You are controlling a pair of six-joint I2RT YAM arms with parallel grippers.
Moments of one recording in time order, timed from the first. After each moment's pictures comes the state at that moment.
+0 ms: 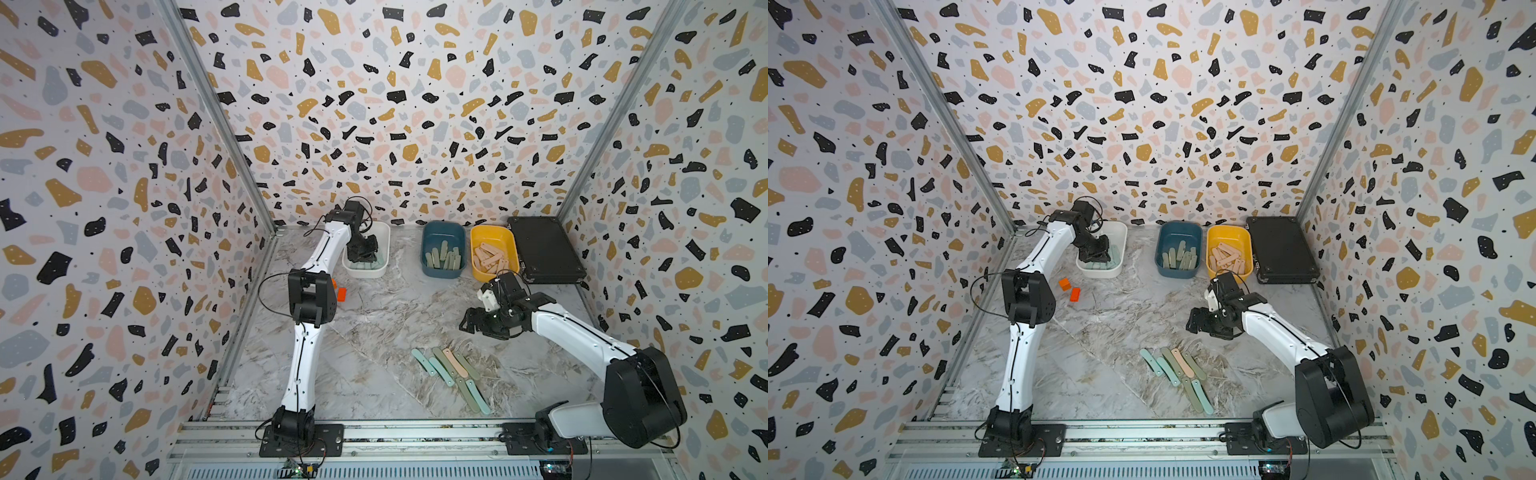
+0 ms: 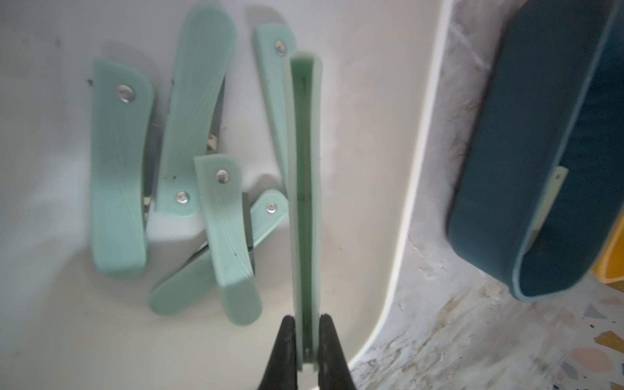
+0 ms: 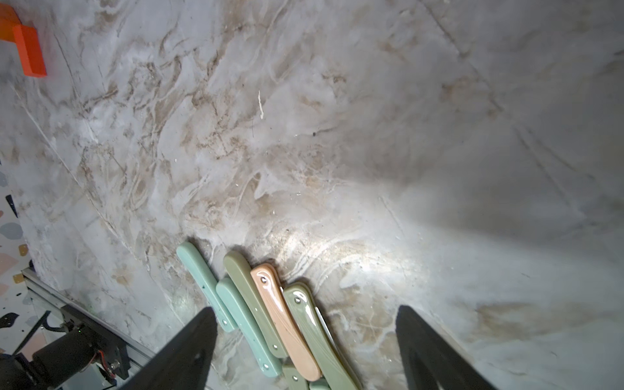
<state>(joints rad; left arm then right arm) -0.20 2.54 2.50 -1.25 0.32 -0.30 0.39 1.37 0.87 -0.69 -0.33 0.44</state>
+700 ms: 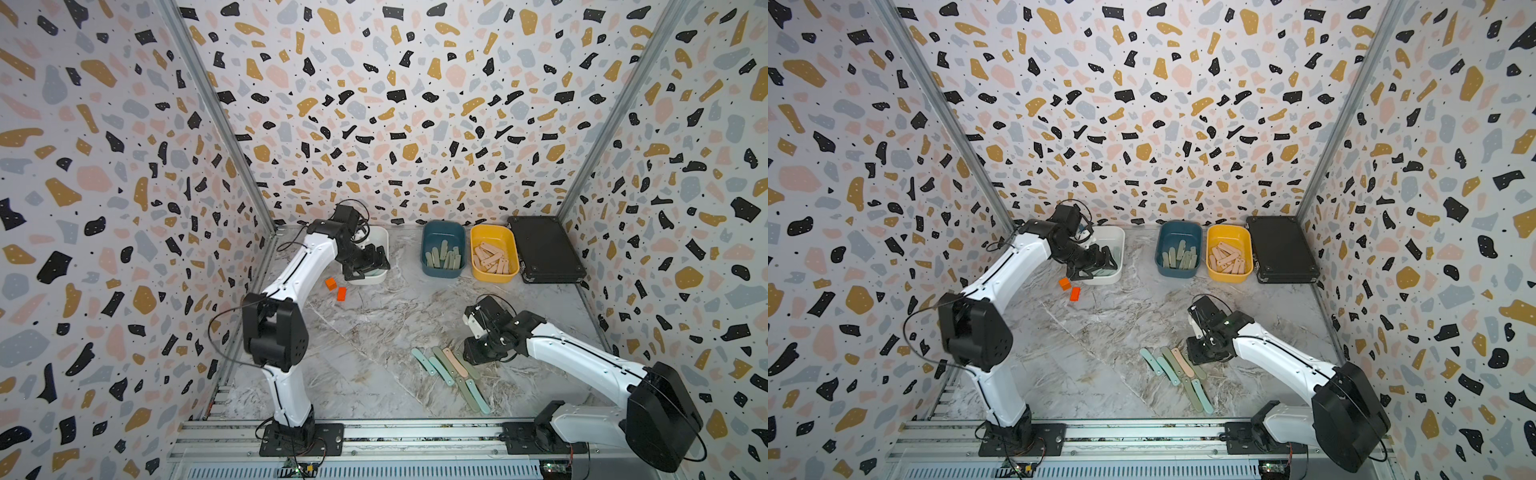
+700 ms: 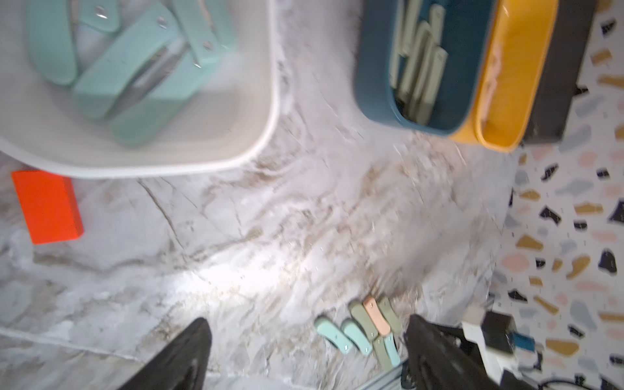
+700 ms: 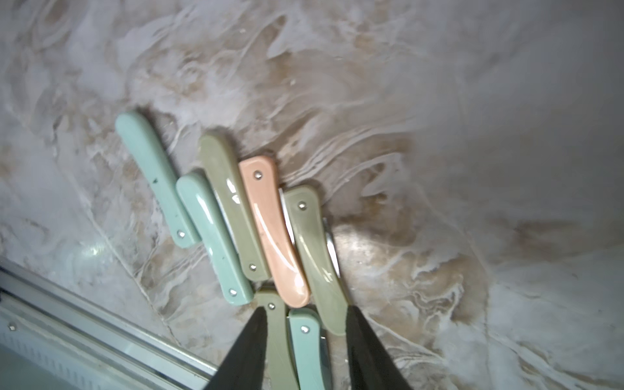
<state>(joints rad) -0.29 1.79 1.69 -1.06 0.45 -0.39 0.73 1.26 0.78 -0.78 -0.15 0.42</state>
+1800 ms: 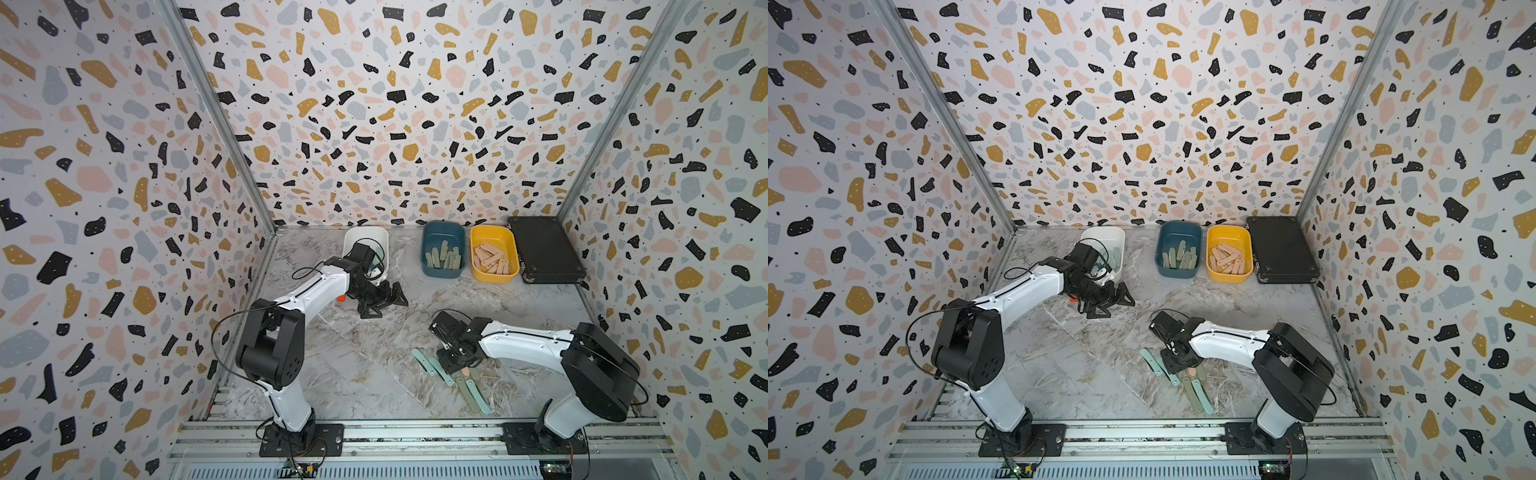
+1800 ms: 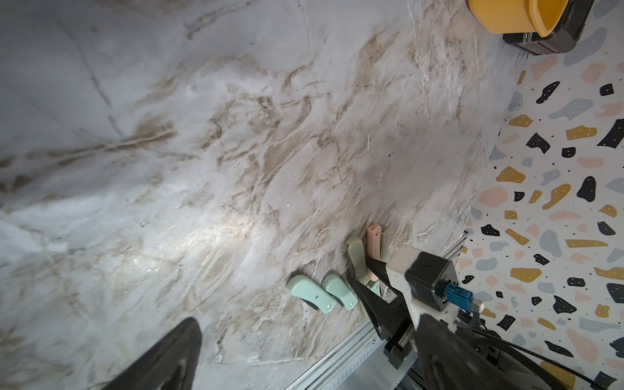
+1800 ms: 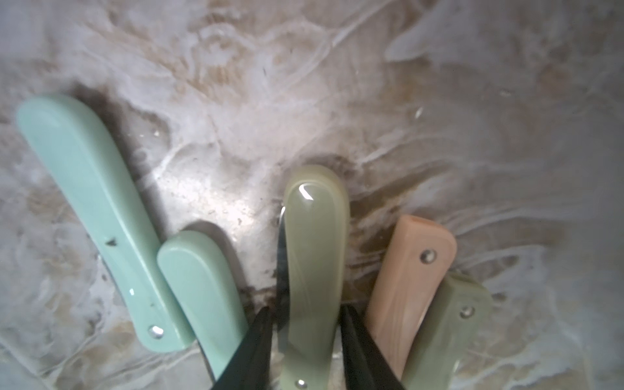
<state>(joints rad) -0.37 1.75 1.30 -0.81 0.62 -0.47 0.91 1.60 0.88 -0.66 0.06 0.45</state>
